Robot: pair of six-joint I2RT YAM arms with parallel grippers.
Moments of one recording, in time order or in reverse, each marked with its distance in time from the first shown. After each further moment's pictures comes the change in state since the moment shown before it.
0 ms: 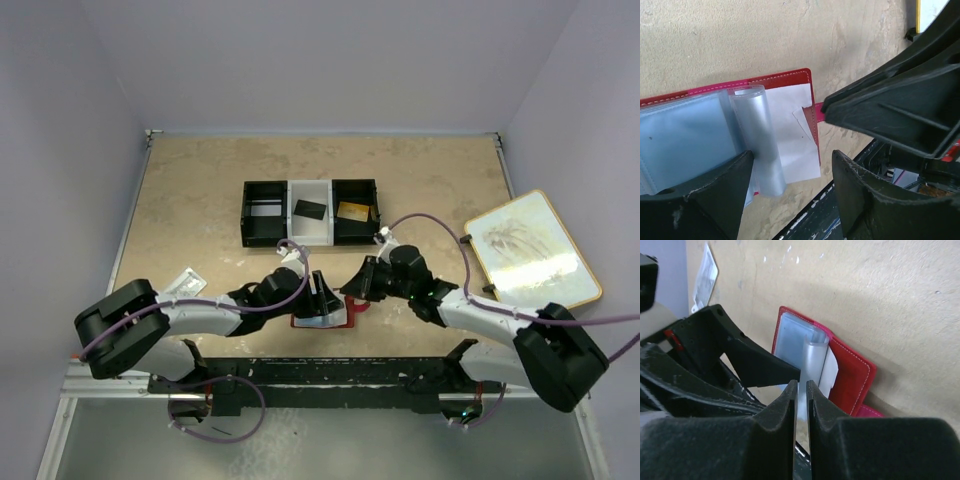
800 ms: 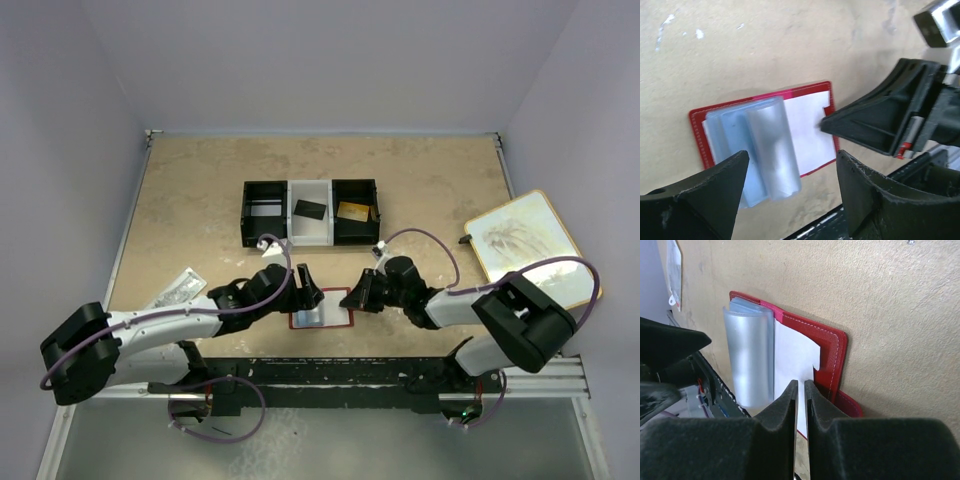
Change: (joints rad) left arm 0.000 -0.237 0.069 -0.391 -0.217 0.068; right arm -0.004 0.294 -0.116 0.320 -0.074 0.047
